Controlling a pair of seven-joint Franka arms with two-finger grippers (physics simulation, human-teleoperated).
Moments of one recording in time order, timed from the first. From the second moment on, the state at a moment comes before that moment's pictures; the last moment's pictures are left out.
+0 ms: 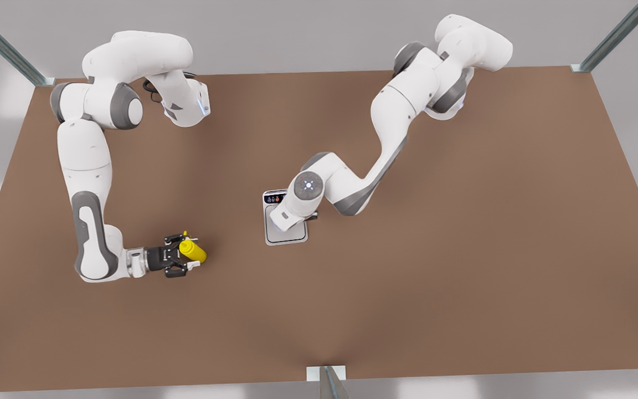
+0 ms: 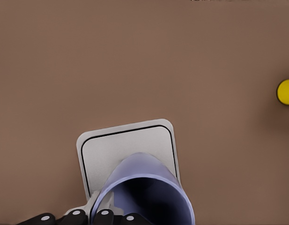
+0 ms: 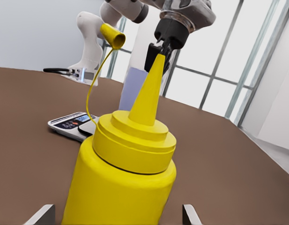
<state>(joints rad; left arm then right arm) -0.68 1.01 -0.24 -0.92 0.01 1.96 -0.76 -0.14 0.97 -0.04 -1.48 1.17 1.48 -2.82</state>
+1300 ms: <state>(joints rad) -0.03 0.25 -0.16 -1.40 0.11 1.25 -0.28 0.94 0.79 -0.91 -1.13 0.68 1.49 -2.29</state>
